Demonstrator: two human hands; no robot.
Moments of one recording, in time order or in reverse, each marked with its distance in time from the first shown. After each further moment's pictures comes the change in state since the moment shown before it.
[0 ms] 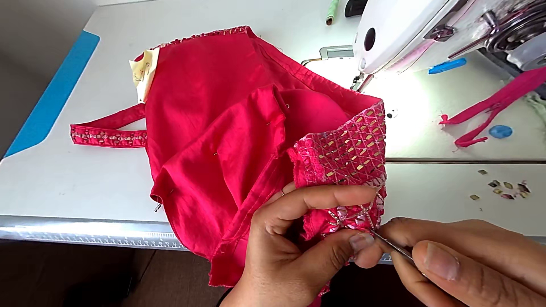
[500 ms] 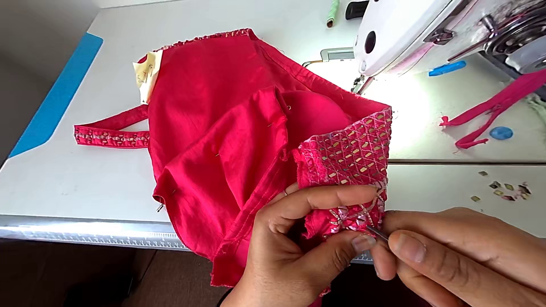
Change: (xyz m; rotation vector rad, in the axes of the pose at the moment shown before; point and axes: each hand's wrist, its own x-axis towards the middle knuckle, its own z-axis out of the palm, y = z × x) left_hand 0.000 0.002 -0.001 0.016 -0.013 -0.034; right_hand 0.008 0.008 0.002 0.015 0.037 -0.065
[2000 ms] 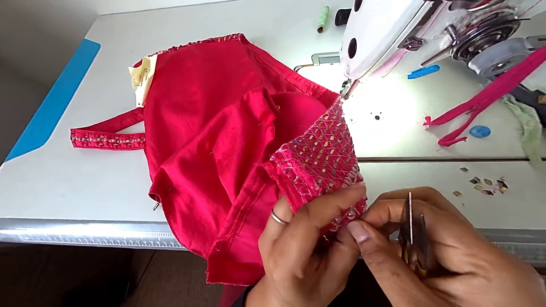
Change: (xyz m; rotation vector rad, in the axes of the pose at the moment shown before) left_hand -0.006 -0.024 0.029 0.529 0.286 0.403; right_hand 0.007 0.011 0.074 -0.207 0.886 -0.080
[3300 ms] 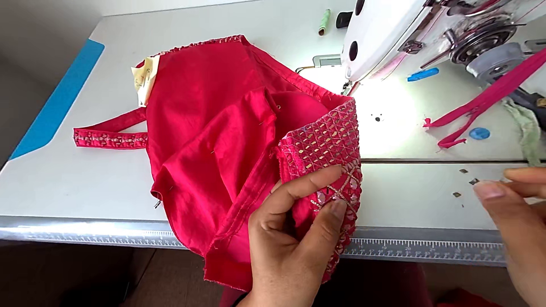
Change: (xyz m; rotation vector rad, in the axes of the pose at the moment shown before) left_hand 0.015 0.017 -0.012 -0.438 -0.006 -0.496; right_hand 0.013 0.053 -0.087 -0.398 0.221 0.031
